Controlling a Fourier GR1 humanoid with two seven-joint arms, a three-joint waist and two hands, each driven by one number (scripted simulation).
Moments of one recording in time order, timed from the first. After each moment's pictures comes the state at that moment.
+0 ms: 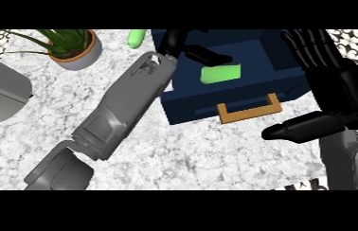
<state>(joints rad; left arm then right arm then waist) -1.29 0.00 -0.33 -0.31 0.35 0.27 -0.25 -0.38 -0.21 -0.09 -1.77 -0.16 0.27 0.06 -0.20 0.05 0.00</state>
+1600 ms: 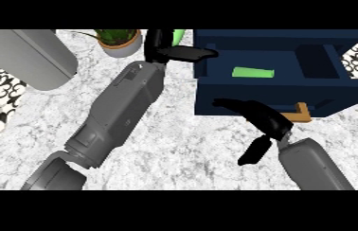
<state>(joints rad) -1.15 0.03 -0.24 -0.45 0.67 0.22 -0.56 -0.34 -0.34 0.35 -1.37 0.41 0.41 -0.04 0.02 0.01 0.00</state>
